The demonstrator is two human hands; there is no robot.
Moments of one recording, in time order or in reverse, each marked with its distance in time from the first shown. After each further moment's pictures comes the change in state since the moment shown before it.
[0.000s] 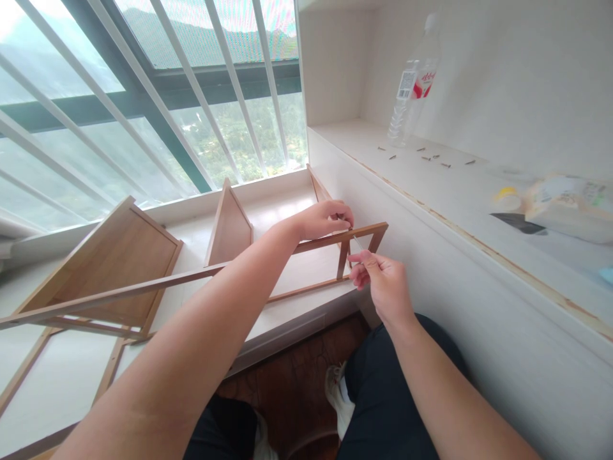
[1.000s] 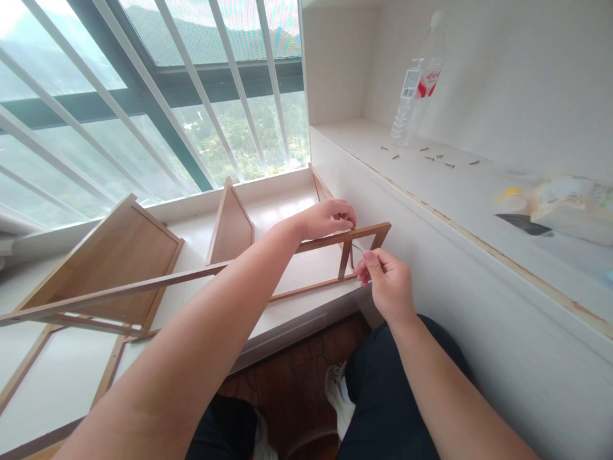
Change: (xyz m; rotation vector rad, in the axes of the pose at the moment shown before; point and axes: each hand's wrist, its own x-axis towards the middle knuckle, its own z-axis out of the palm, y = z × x) left_hand 0.000 0.000 0.001 -0.001 -0.006 0.011; right_hand -0.002 -0.007 -0.004 -0.264 0.013 -0.201
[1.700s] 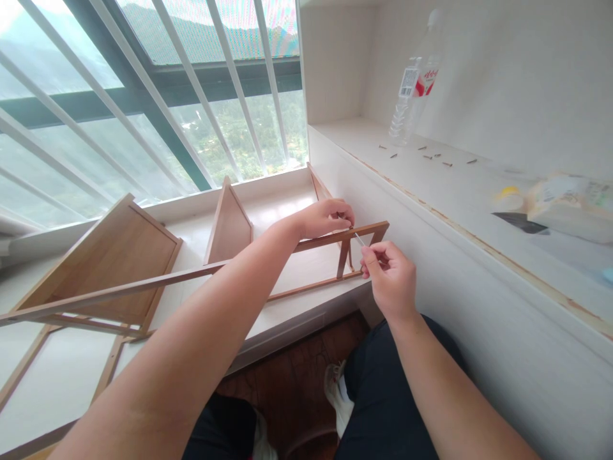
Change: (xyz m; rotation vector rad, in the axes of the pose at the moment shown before) left_hand 0.000 0.001 0.000 0.012 0.009 -0.004; right_hand 0.004 0.000 -0.001 -0.109 0.141 -0.136
